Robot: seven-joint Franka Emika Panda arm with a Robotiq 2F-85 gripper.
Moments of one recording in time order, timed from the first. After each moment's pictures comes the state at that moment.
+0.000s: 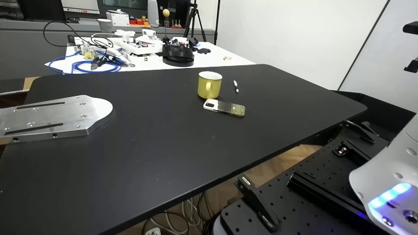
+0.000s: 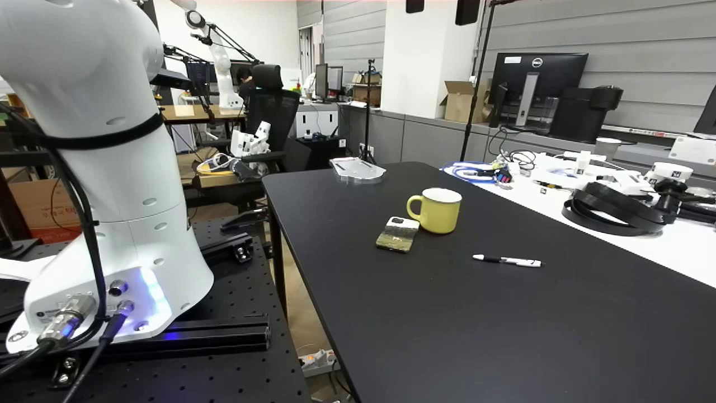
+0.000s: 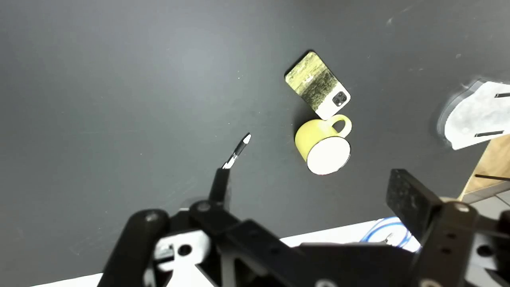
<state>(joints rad) -0.09 -0.75 -0.43 -2.51 0.04 1.95 -0.40</state>
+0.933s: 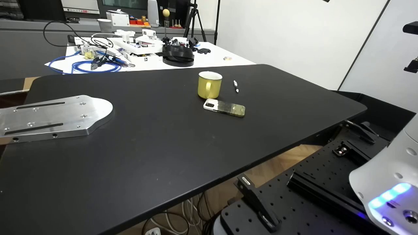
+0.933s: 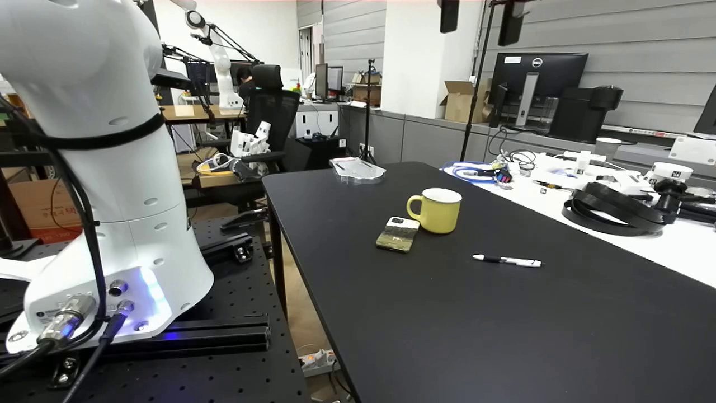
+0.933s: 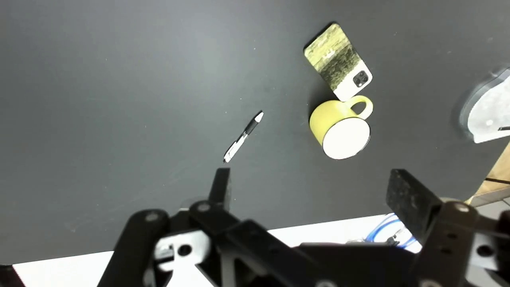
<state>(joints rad) -0.06 -0.58 -0.43 -2.45 0.09 2.07 -0.48</state>
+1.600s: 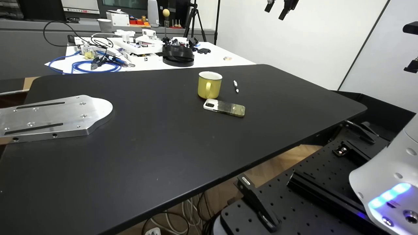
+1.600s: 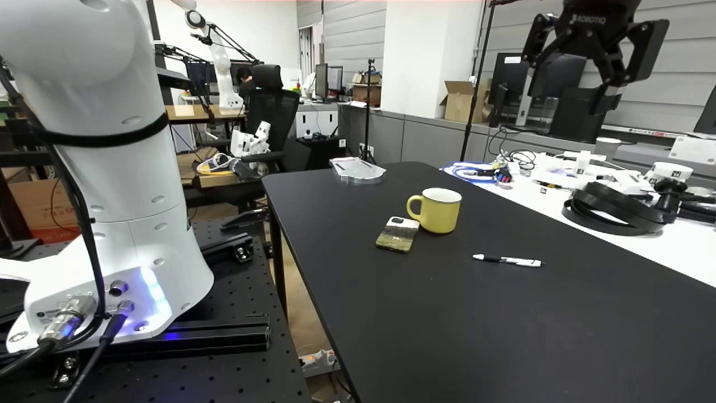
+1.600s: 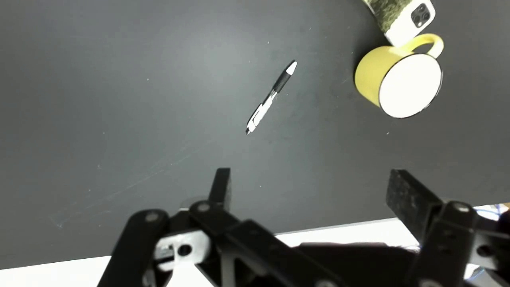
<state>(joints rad) 0.08 0.04 -0.48 -2.04 0.30 2.14 -0.53</state>
